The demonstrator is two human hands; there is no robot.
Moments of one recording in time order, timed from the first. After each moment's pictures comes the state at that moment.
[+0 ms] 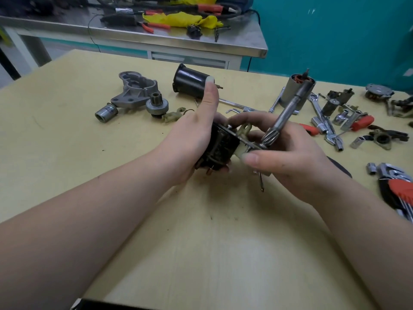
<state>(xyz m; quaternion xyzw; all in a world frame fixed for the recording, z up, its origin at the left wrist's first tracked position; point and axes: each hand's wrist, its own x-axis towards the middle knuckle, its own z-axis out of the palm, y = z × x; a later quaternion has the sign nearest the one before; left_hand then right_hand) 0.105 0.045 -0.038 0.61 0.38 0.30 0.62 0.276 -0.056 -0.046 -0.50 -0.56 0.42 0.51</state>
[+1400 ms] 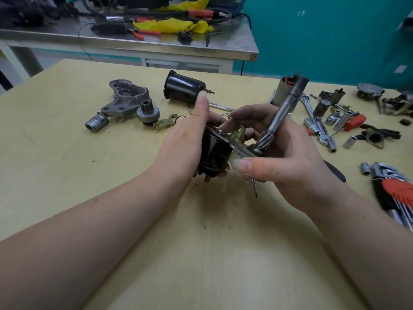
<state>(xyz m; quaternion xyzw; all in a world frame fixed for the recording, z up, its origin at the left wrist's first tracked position) 0.109 0.034 -0.043 0.63 0.33 0.37 0.60 0.271 -0.060 -0.045 -0.45 -0.57 0.36 0.58</state>
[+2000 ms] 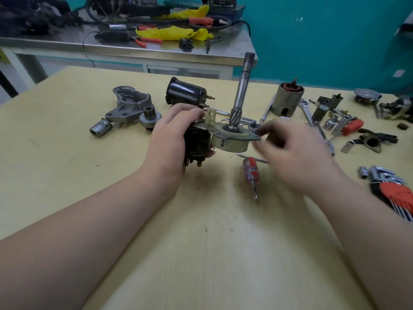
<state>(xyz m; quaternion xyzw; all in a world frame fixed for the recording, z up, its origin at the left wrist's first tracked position) 0.105 0.061 -0.054 0.51 0.29 0.45 0.67 0.292 -0.055 -0.037 -0.77 -0.53 0.06 0.35</state>
